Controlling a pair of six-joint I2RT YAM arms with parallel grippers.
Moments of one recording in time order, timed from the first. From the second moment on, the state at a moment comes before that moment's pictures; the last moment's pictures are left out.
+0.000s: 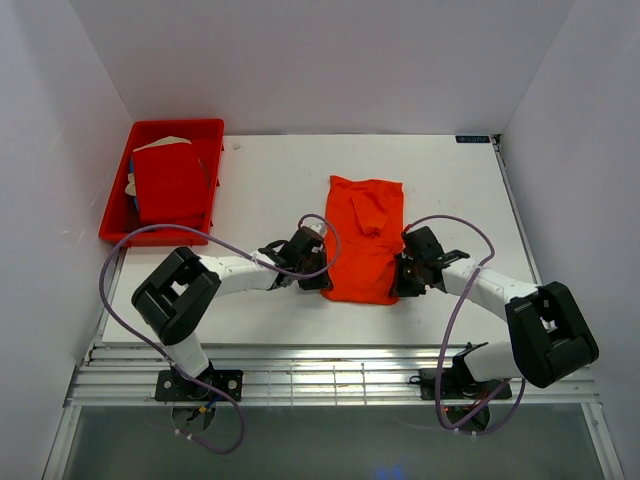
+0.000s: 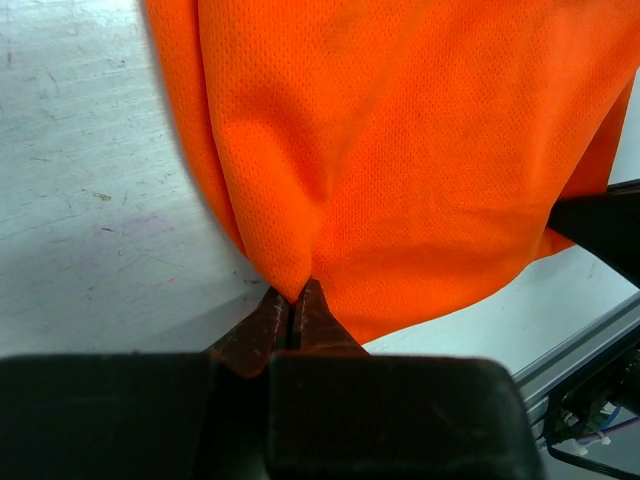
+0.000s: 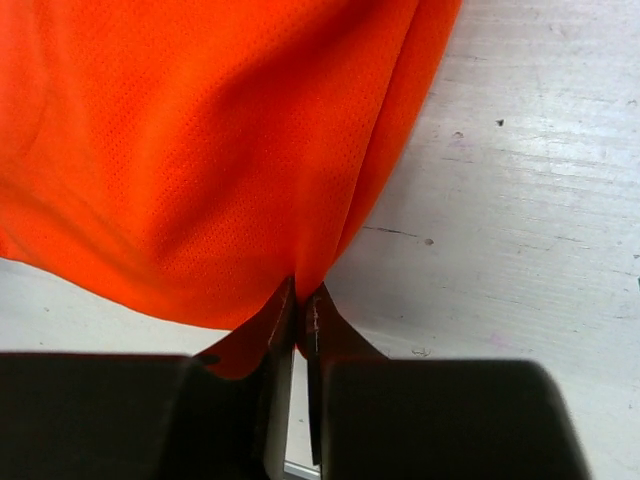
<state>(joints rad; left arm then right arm) -0.79 1.71 0.87 -0.06 0.09 -0.74 0.47 1.35 0.62 -0.37 -0.13 0.48</state>
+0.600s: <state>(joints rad) -0.84 1.59 1.00 -0.53 0.11 -0.66 0.60 1.10 0.75 -0.74 -0.15 0.50</state>
